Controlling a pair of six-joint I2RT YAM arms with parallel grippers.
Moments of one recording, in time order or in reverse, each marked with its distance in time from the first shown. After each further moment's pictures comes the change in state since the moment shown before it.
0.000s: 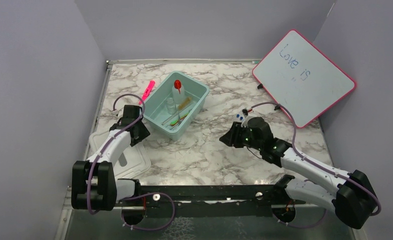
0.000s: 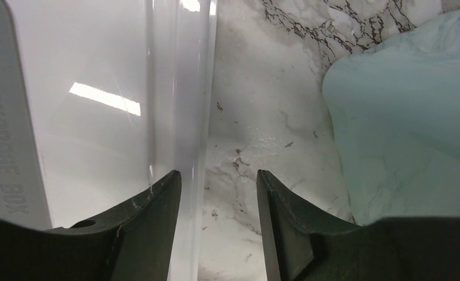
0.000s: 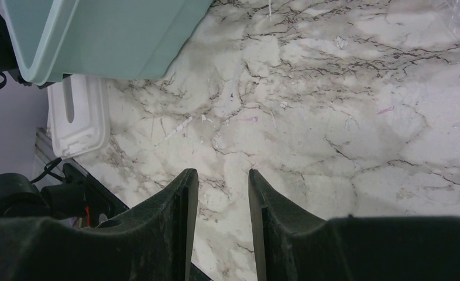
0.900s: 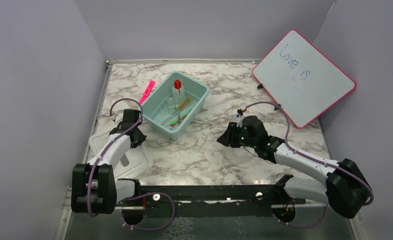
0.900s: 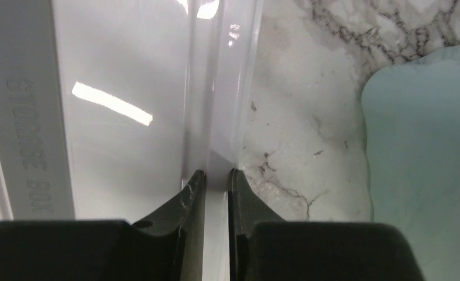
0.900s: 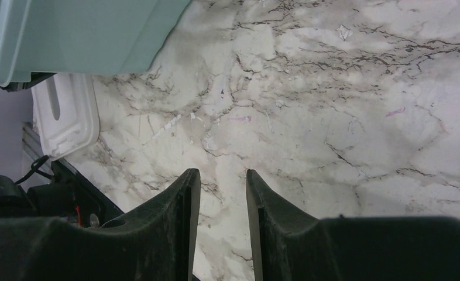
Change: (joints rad) left arm 0.004 -0.023 -0.066 0.021 -0.063 -0.070; right arm 0.000 0.118 0.007 0.069 -0.028 0.000
